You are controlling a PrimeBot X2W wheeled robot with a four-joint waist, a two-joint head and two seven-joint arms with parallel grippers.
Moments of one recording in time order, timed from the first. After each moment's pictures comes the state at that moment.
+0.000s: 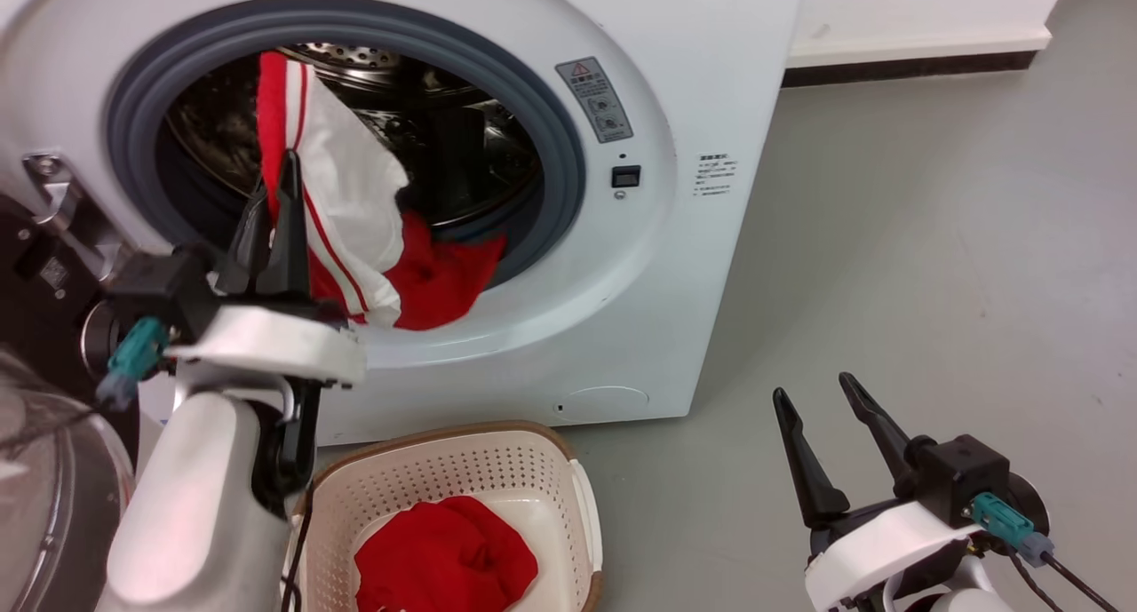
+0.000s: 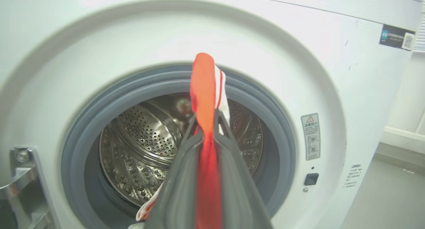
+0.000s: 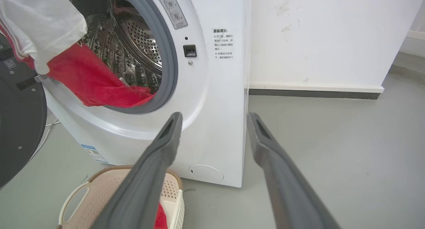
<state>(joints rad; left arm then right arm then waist) -0.48 0.26 -0.17 0.29 -0.41 0.00 -0.26 -0.03 -0.05 0.16 0.08 0.14 0.13 -0.11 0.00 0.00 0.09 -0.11</state>
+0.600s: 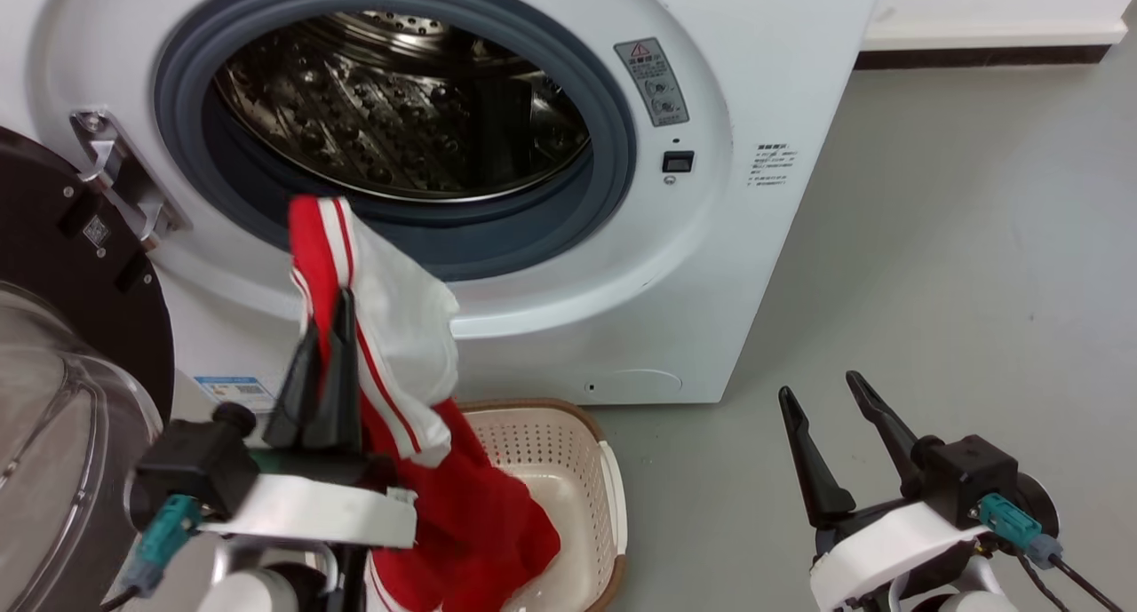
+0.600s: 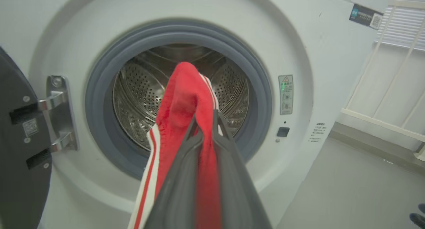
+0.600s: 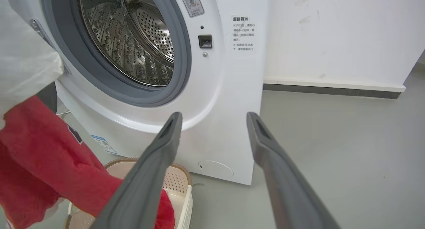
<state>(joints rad) -0.08 0.25 -0.22 -0.25 -0.40 0.13 -0.14 -0.02 -0.05 0.15 0.04 0.12 0.13 -0.09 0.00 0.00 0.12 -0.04</state>
